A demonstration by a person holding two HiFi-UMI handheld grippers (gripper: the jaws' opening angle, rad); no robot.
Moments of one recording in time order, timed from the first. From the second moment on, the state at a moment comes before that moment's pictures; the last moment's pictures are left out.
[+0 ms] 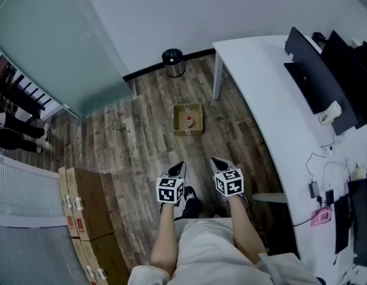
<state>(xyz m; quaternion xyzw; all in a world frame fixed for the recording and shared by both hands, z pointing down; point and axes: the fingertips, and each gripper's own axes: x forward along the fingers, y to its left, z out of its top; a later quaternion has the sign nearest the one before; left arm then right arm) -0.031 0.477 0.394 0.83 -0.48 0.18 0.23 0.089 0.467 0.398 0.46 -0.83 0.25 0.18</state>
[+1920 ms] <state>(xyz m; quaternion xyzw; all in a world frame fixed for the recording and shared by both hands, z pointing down) -0.153 0.138 0.448 0.78 -0.52 0.16 0.31 -0.002 0.116 0.457 0.38 -0.84 0.33 0.19</state>
